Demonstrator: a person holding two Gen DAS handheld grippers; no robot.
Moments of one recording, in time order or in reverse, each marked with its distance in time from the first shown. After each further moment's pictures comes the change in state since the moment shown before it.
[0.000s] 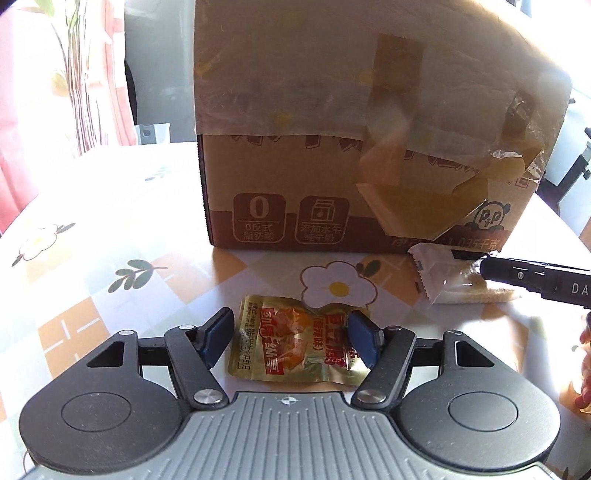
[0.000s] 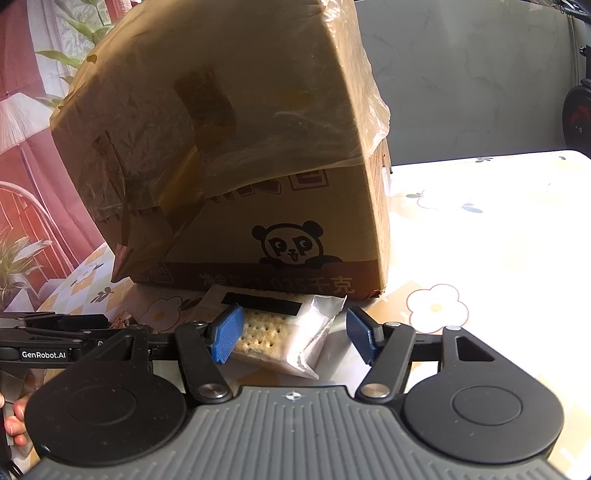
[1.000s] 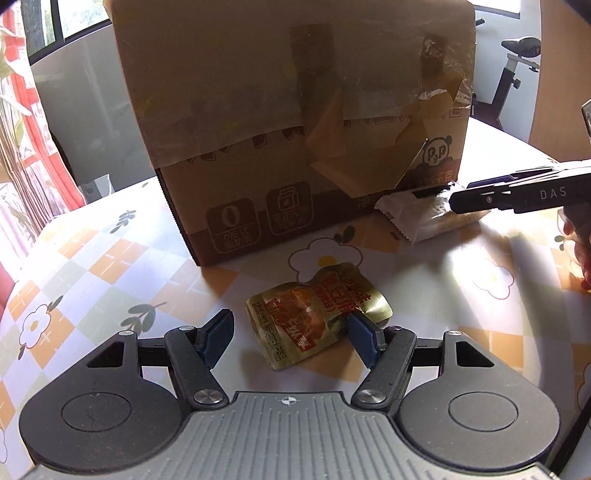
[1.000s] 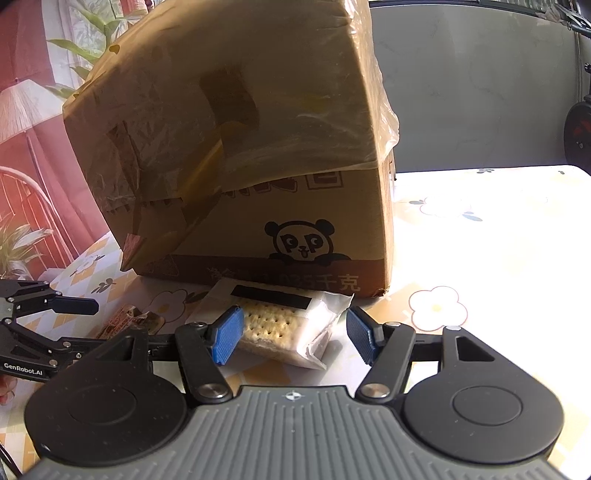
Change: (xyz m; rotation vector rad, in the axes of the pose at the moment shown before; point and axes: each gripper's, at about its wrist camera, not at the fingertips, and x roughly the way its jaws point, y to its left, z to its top) left arm -0.016 0.012 -0.001 0.361 -0.001 -0.108; right arm 0.000 0.010 -0.006 -0.052 -0.009 -0.005
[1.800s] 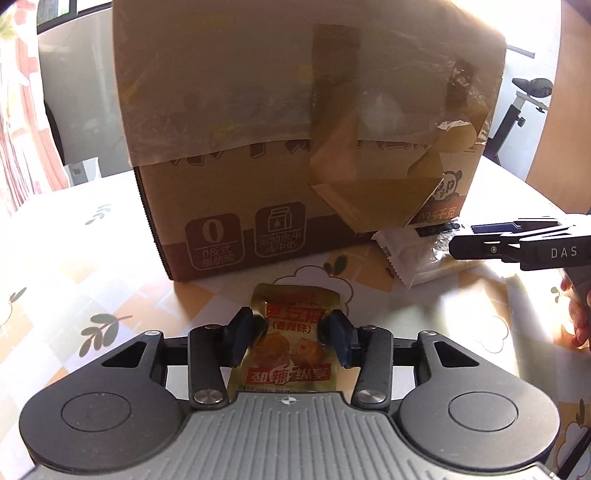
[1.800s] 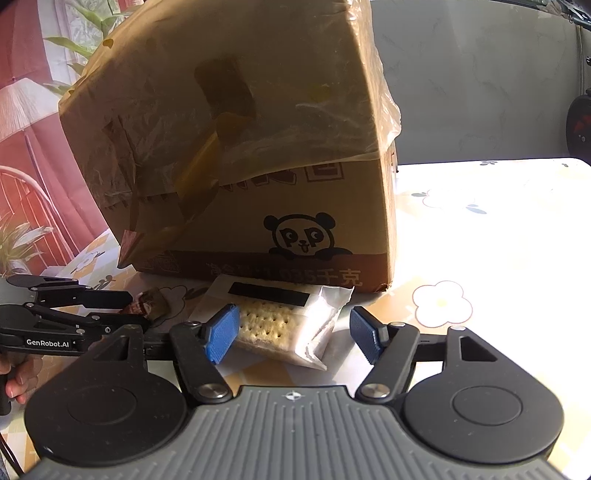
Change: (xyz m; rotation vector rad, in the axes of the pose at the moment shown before) left arm 0.018 0.007 0.007 -0.149 -0.026 -0.068; right arm 0.006 -0.002 0.002 0.012 0.024 0.002
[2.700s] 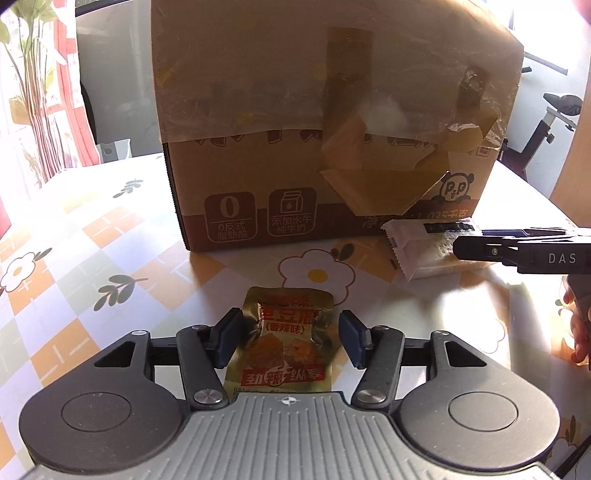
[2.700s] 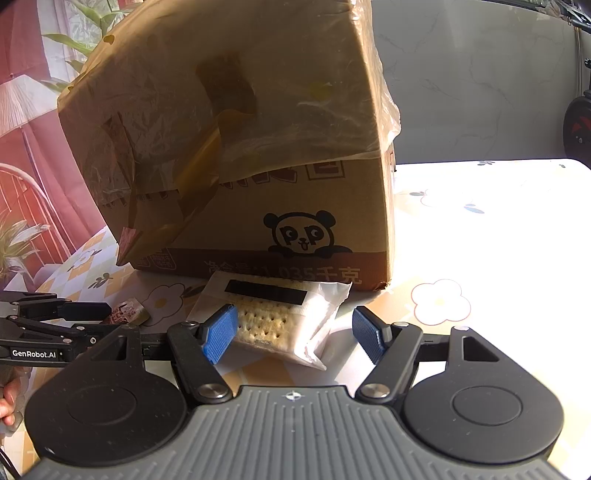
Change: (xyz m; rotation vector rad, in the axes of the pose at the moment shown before) left arm -0.013 -0.012 -0.011 -0.066 0.007 0.081; right arm 0.005 0.002 0.000 -0.004 0.003 -0.010
